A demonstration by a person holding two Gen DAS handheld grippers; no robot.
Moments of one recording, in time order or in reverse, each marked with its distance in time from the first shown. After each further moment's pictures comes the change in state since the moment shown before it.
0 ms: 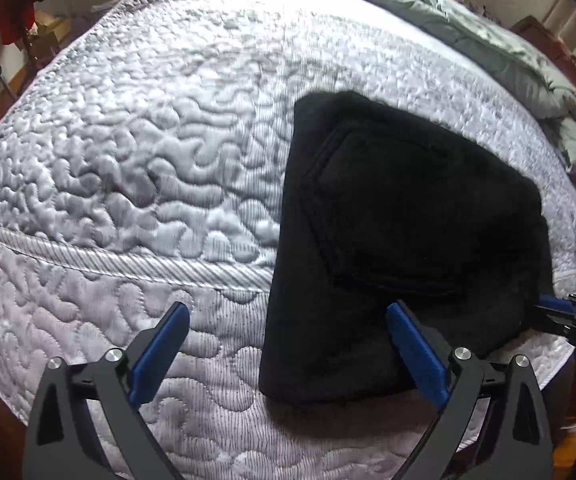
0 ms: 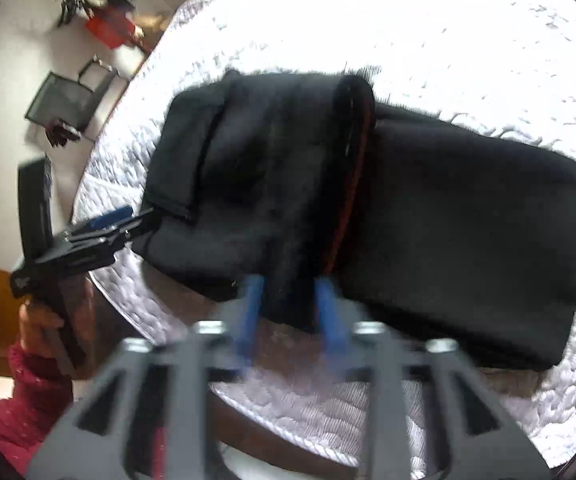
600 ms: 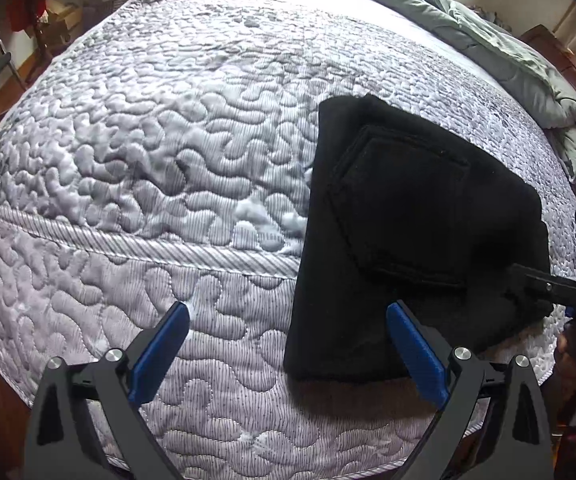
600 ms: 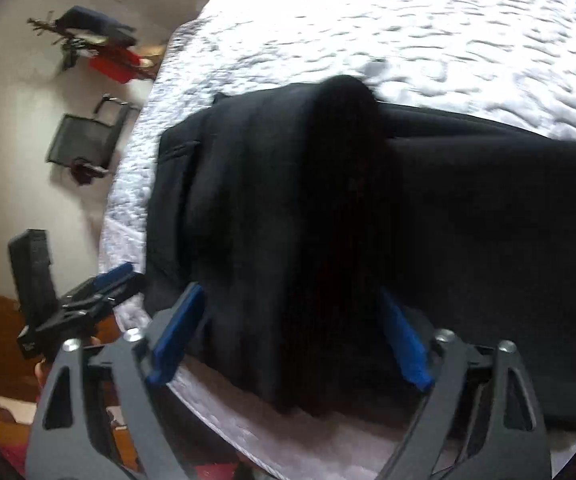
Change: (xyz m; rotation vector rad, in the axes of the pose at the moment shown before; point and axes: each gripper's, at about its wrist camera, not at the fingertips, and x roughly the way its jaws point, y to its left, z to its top) left arm -0.010 0.015 0.001 -0.040 0.035 0.009; right arm 0.055 -0.023 0.031 0.108 -0.009 0.186
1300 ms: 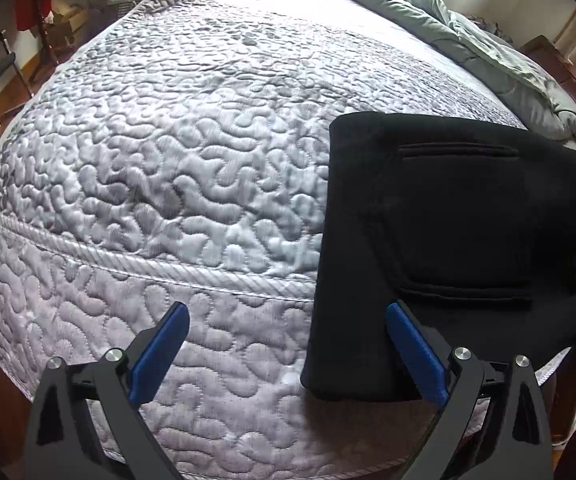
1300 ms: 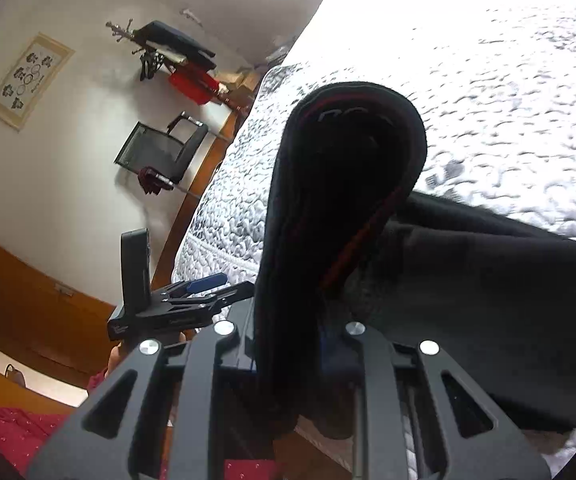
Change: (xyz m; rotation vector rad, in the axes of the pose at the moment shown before) left arm -0.018 -0.012 0.012 -0.017 -0.033 -0.015; right arm -0.093 0.051 0.003 -0.134 -0.153 0.173
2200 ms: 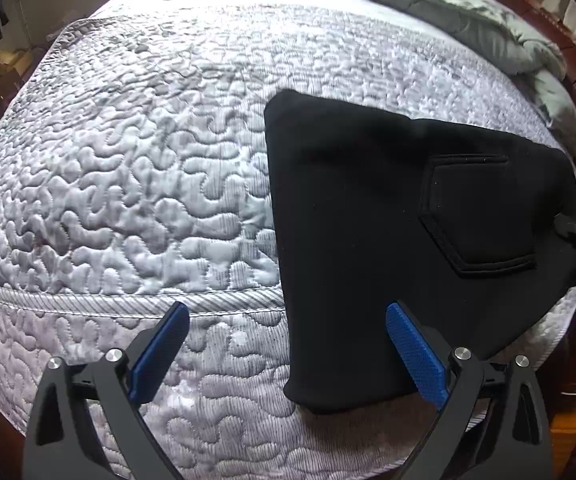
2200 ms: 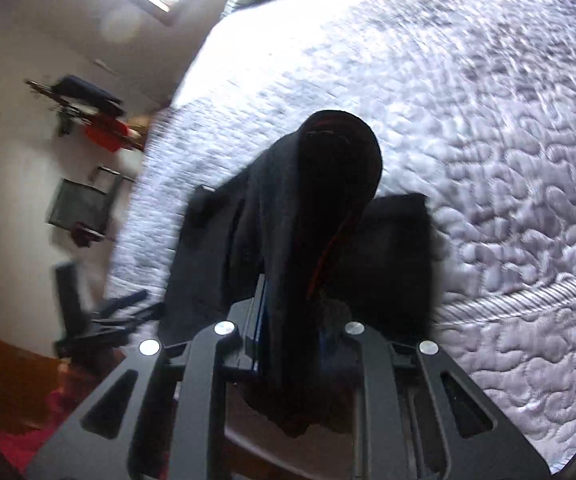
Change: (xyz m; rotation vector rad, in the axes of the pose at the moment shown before) left arm 0.043 -0.094 0.000 0.213 0.077 0.008; right arm -0.084 -0.126 -0.042 0.220 -0.075 -0.285
